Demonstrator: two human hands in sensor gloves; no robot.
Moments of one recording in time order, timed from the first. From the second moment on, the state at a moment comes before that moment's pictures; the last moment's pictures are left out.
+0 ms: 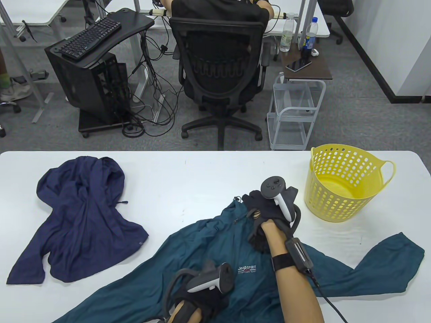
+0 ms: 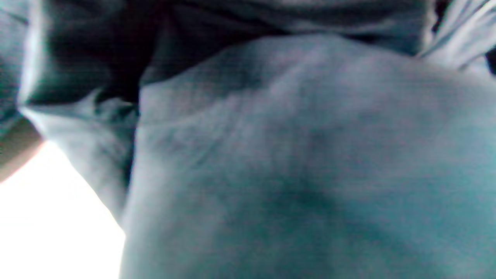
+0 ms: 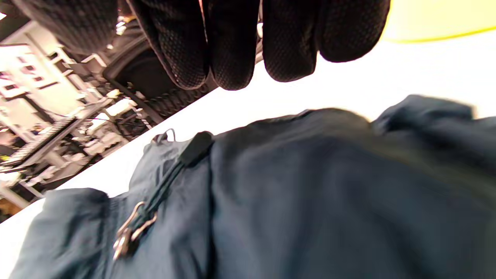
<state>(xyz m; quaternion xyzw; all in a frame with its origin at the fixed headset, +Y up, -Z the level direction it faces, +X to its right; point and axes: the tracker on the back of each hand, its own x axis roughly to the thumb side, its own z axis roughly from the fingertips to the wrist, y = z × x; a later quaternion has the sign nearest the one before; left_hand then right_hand) -0.051 -0.770 -0.269 -0.33 -0.18 -0.07 0.93 0.137 -0.717 -0.463 -0.17 0.10 0.94 0.28</state>
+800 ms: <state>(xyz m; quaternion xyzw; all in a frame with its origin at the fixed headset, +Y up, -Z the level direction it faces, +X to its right) -0.056 -0.745 -0.264 -0.19 -0.10 -0.05 0.97 0.156 -0.676 -0.440 0.02 -0.11 0.72 0.68</state>
